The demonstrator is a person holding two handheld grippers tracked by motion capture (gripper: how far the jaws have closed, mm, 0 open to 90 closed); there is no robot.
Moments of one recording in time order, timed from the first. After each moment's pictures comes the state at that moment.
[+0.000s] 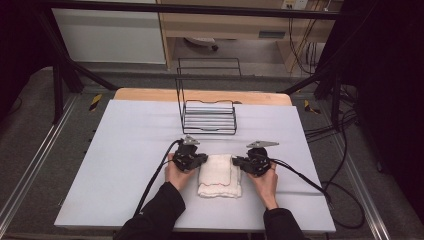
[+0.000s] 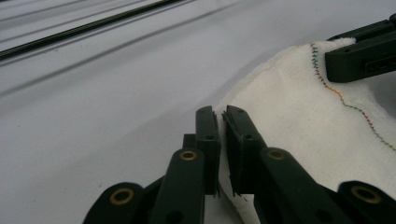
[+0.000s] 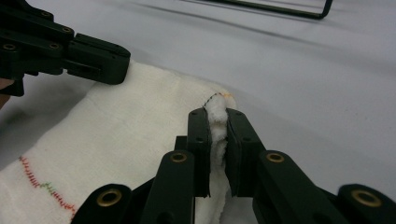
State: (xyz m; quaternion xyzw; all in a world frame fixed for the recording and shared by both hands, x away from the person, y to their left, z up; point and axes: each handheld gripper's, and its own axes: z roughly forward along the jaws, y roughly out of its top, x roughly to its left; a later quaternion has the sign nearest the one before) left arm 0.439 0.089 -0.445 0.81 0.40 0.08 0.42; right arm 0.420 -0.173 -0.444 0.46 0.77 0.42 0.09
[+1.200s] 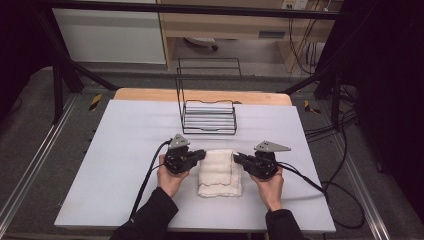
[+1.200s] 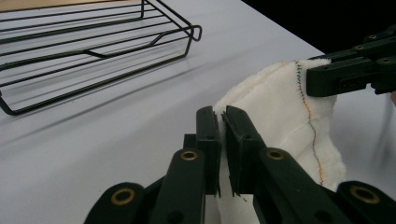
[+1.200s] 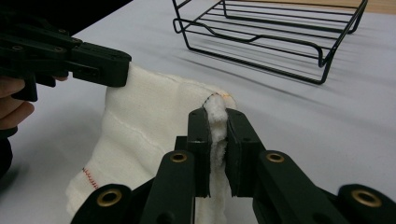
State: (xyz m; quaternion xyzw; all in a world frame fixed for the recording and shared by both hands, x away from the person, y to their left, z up) left arm 0.406 0.106 -0.407 0.77 0.38 0.10 0.50; right arm 0.390 -0.180 -0.411 0.41 0.75 0.50 0.13
